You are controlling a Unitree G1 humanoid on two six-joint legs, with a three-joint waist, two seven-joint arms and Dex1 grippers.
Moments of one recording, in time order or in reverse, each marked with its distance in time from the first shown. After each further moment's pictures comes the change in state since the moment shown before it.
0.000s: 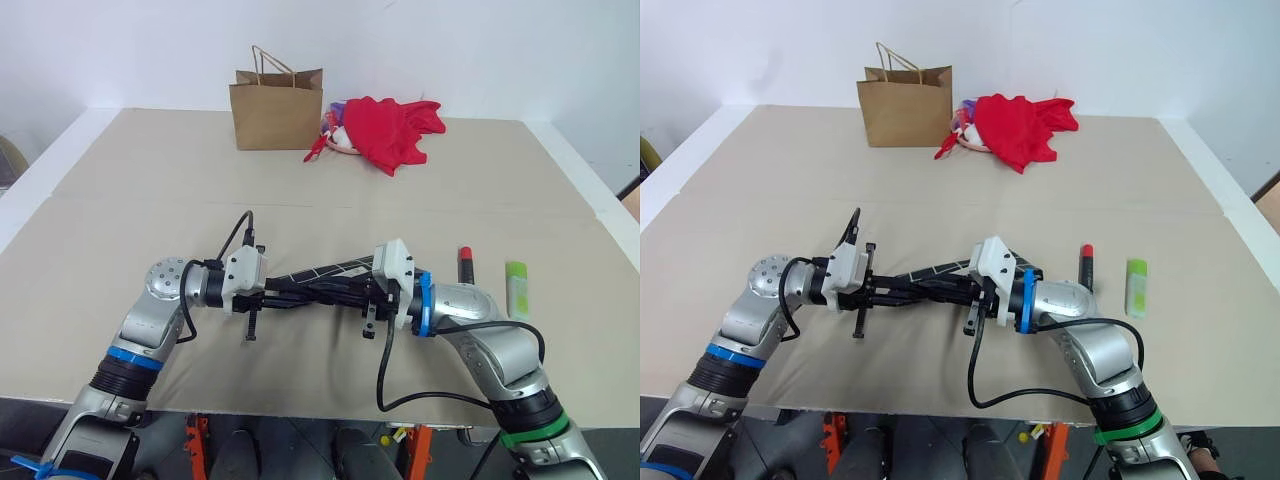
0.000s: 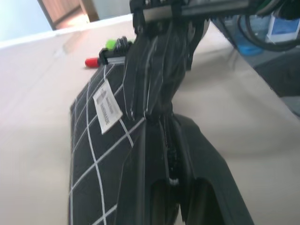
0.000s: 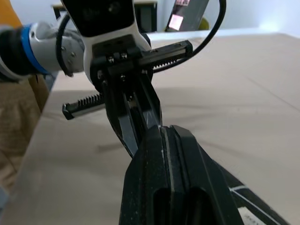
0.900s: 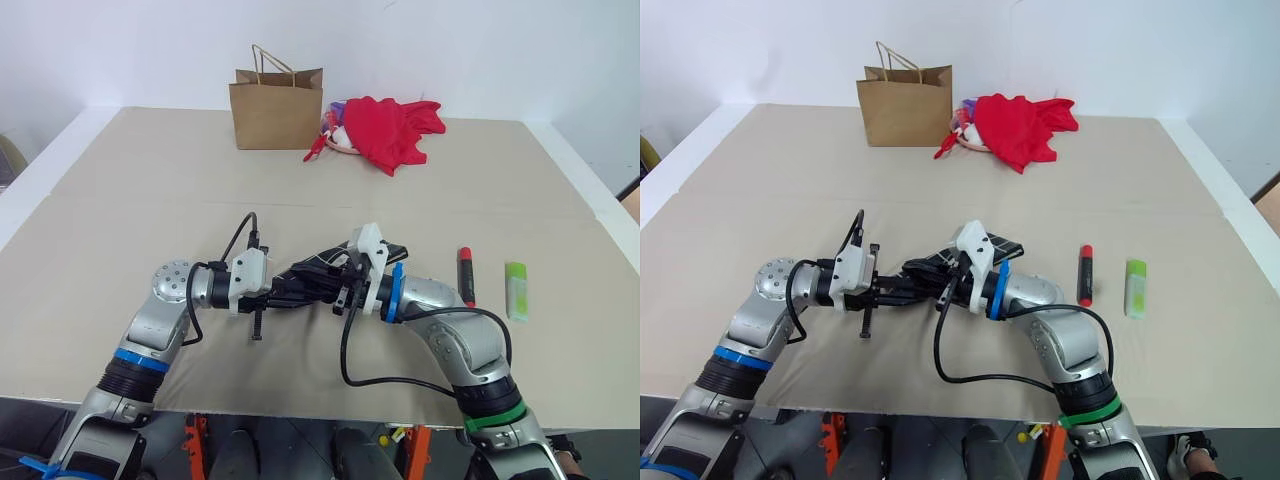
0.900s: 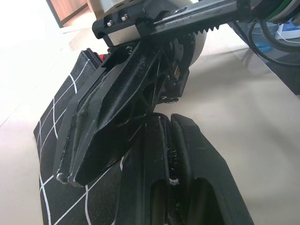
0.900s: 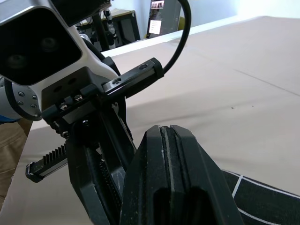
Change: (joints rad) left arm 0.006 -0.037 0.002 0.007 0.044 -0.022 0.023; right arm -0.074 0.184 -0.017 0.074 0.015 0.189 -0.124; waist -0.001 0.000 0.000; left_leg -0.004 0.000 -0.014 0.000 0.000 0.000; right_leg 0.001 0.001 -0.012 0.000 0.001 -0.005
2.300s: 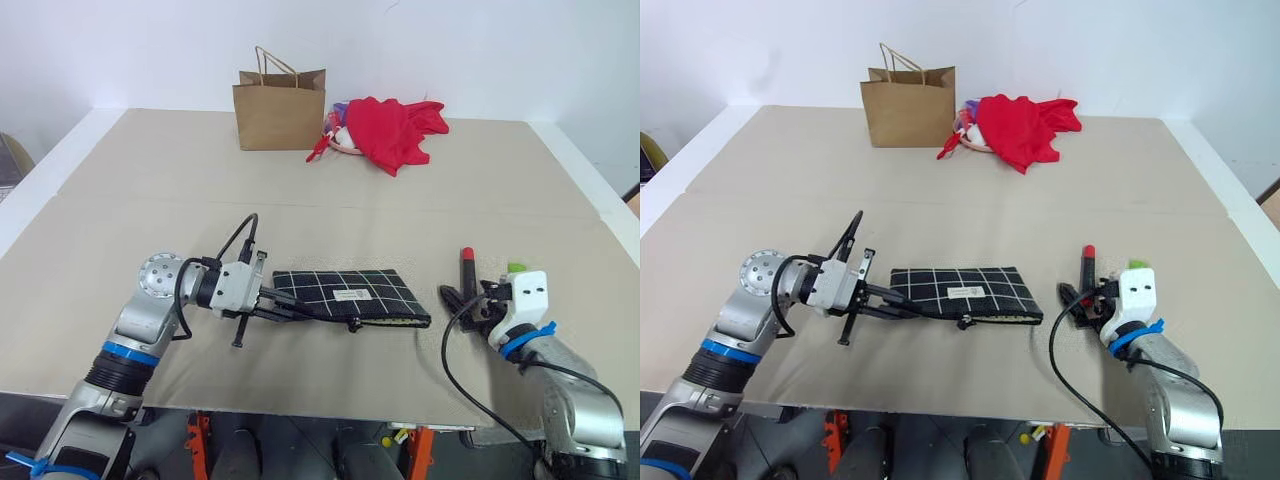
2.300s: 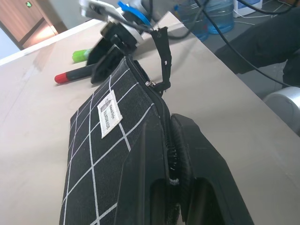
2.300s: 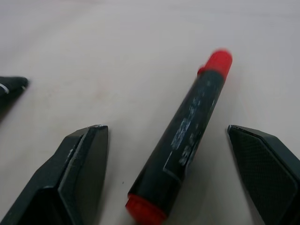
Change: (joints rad) left arm -0.025 0.063 -0.005 0.003 -0.040 -0.132 -0.185; right arm 0.417 -0.141 -0.488 0.042 -0.099 -0.112 -0.424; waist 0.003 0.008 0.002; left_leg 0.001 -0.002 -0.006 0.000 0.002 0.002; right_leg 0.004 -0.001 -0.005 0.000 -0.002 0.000
